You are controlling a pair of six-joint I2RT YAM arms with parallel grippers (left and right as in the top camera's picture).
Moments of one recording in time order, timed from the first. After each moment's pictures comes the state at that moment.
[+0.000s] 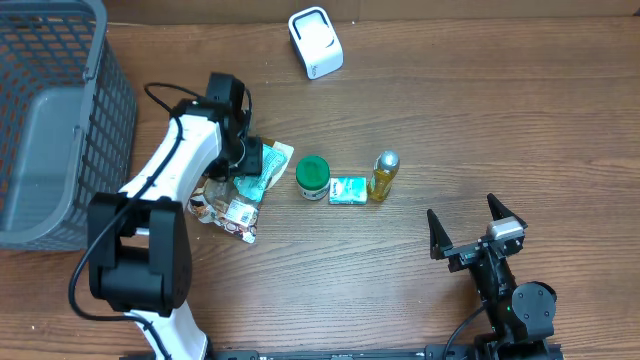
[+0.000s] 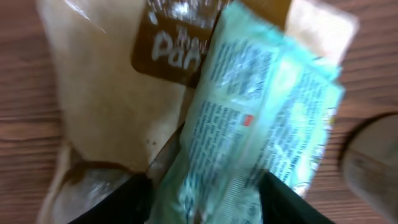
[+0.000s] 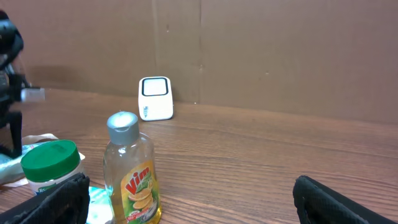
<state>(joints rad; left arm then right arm) -0.16 1.93 1.37 -0.89 0.06 -0.15 0.12 0.01 0.02 -0.02 -0.13 0.00</state>
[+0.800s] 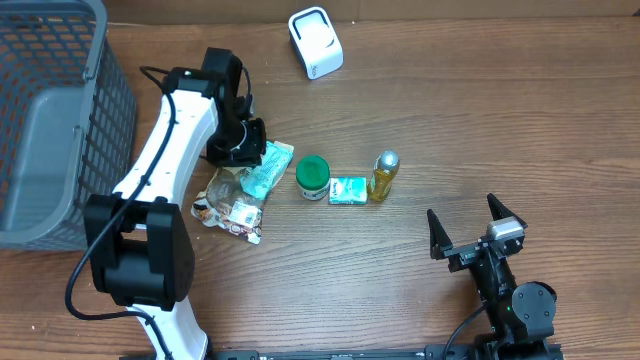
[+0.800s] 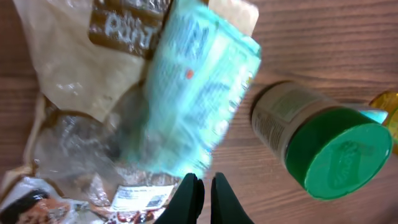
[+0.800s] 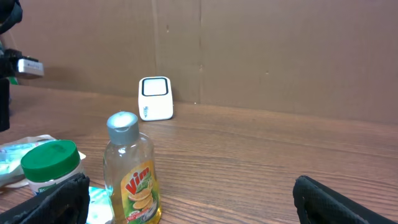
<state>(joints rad) -0.16 1.96 1.62 -1.20 0.23 -0.25 0.12 0.01 0.02 -0.02 -0.13 0.00</state>
